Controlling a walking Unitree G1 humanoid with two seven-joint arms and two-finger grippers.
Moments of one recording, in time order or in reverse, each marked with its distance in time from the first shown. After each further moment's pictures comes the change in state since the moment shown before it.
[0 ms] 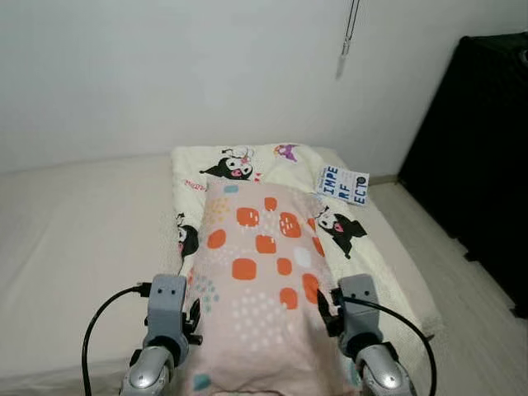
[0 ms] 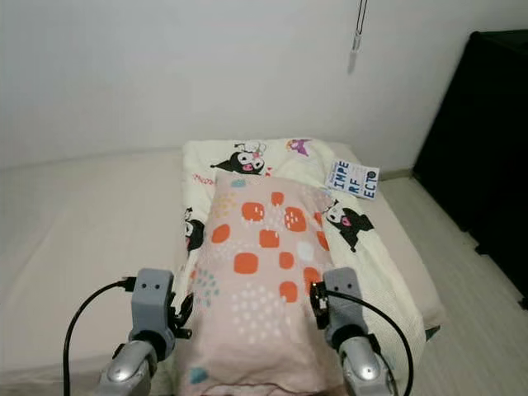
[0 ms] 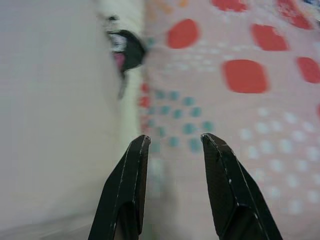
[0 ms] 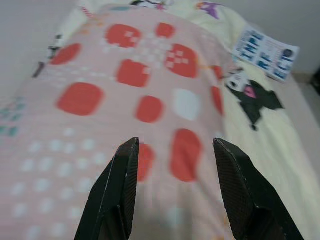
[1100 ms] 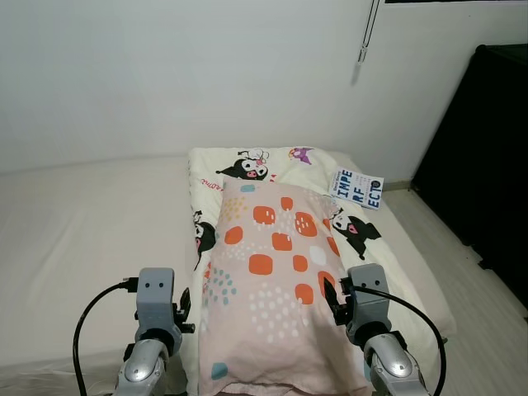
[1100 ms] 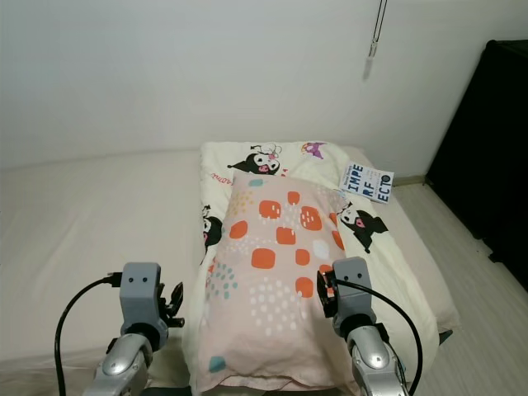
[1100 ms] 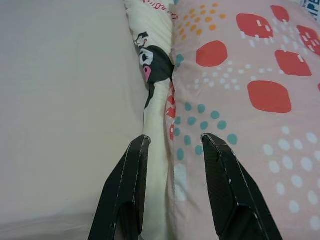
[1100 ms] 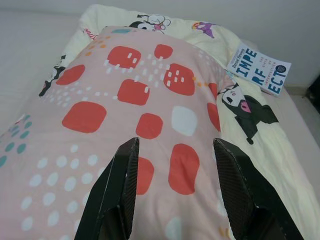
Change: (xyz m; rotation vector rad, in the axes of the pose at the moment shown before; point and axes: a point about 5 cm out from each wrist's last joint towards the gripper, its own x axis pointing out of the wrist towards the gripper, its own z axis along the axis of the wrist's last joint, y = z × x) left arm 0.005 0.008 0.009 -0.051 -0.046 0.054; right arm 0.006 -0.018 0.012 0.015 -0.041 -0.027
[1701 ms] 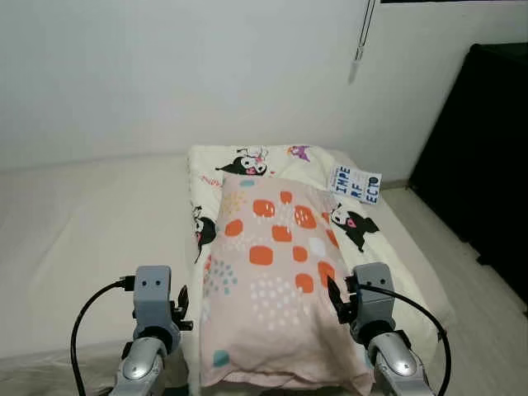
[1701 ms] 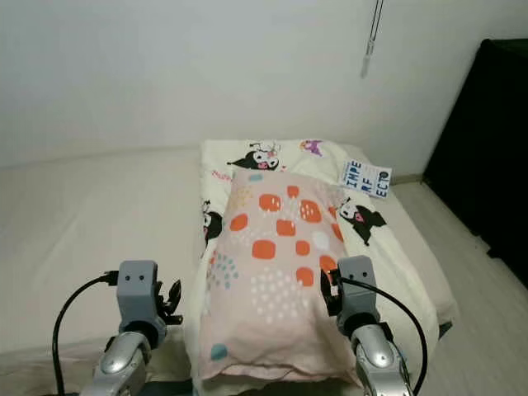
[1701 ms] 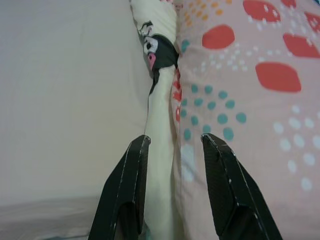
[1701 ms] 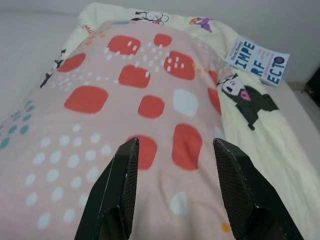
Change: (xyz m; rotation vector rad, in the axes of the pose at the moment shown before) left arm 0.000 0.002 0.000 -0.007 0.001 0.011; right arm -0.001 -0.004 0.000 0.022 -0.003 -0.005
